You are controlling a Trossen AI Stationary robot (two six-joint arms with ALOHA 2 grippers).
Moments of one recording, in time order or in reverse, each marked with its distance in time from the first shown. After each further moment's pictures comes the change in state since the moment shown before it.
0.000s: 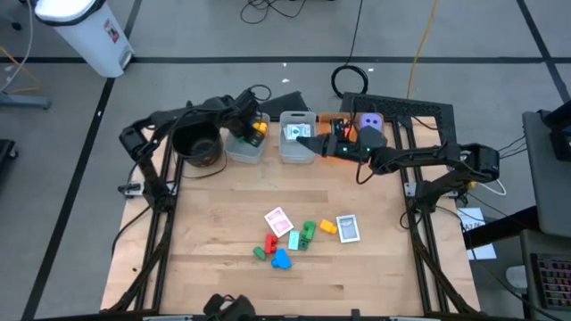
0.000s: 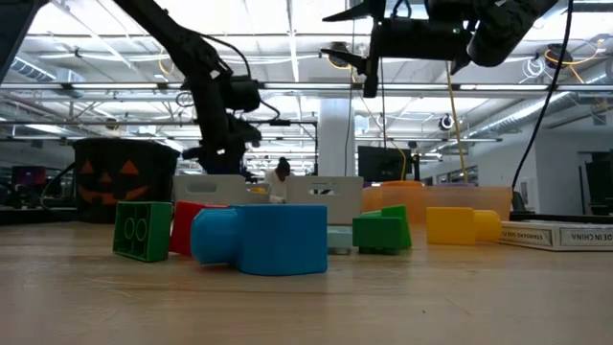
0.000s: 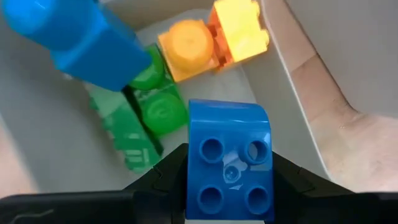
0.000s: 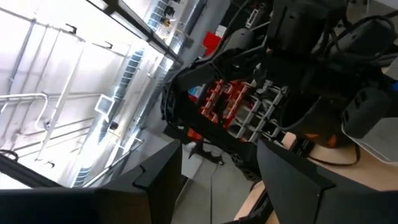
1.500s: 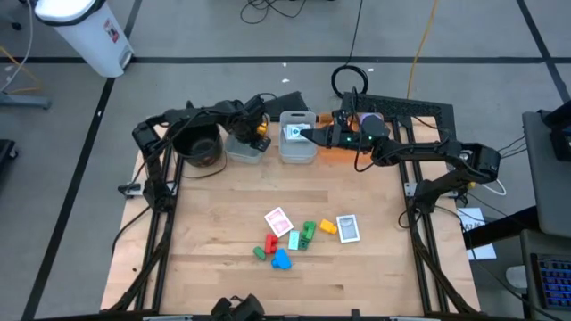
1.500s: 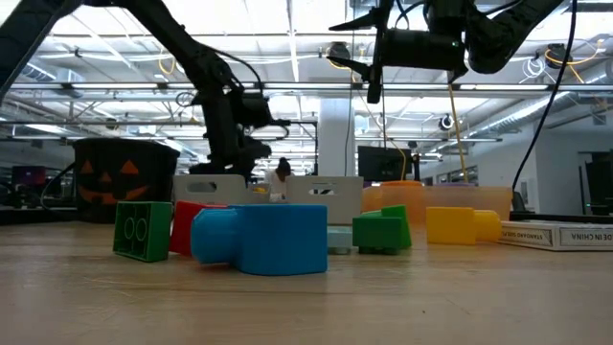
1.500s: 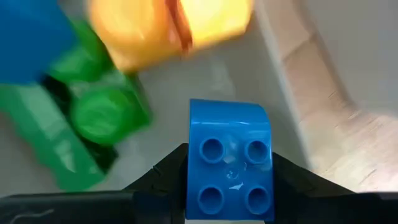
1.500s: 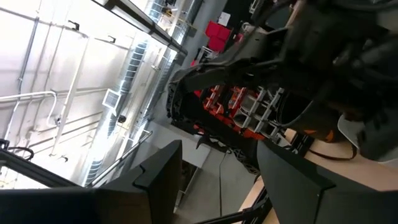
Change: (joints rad) left arm -0.029 0.117 0.040 -0.011 0.067 -0.051; right arm -0.130 0.000 -0.001 0.000 -0.190 0.068
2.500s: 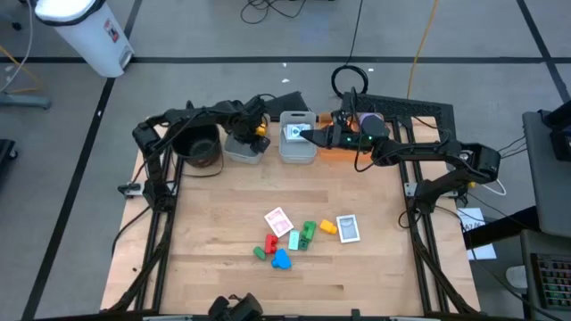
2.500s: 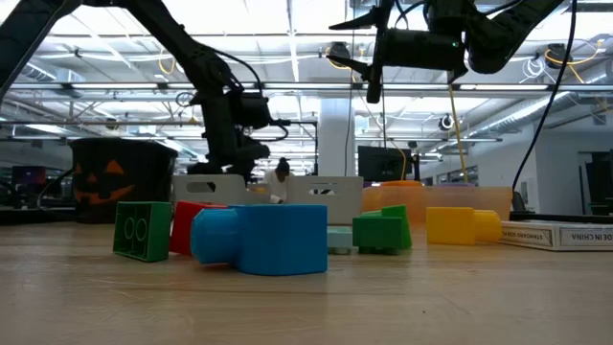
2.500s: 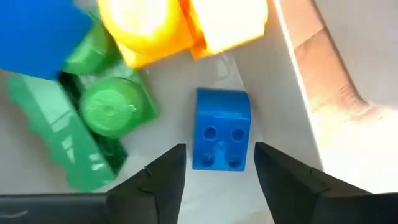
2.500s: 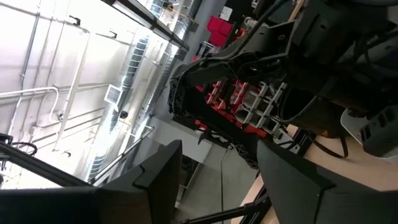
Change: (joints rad) left arm 0.006 -0.003 -0.002 -0.010 -0.014 -0.001; right arm 0.000 0.000 0.000 0.000 -0.024 0.001
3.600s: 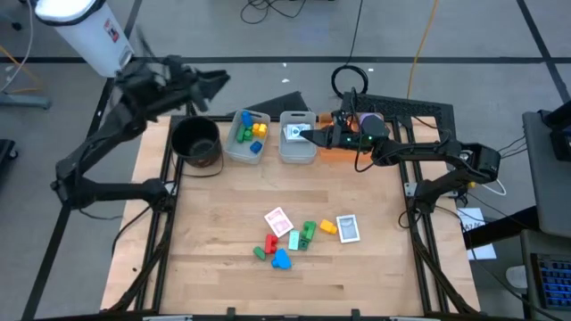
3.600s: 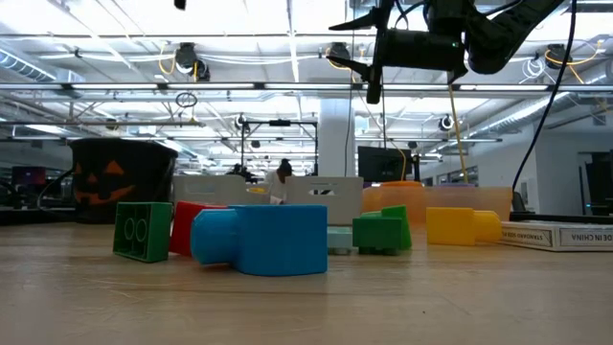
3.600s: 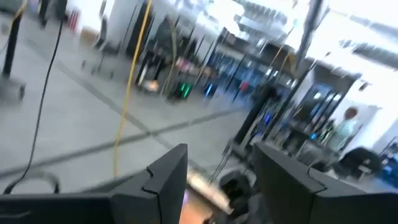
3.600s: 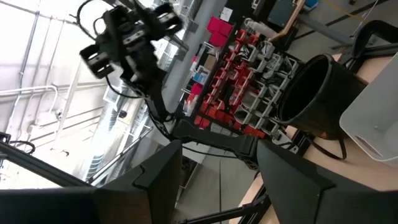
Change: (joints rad) left arm 0.000 -0.868 0.000 0.555 0.138 -0.162; right arm 0.000 0.000 0.000 0.000 0.003 -0.011
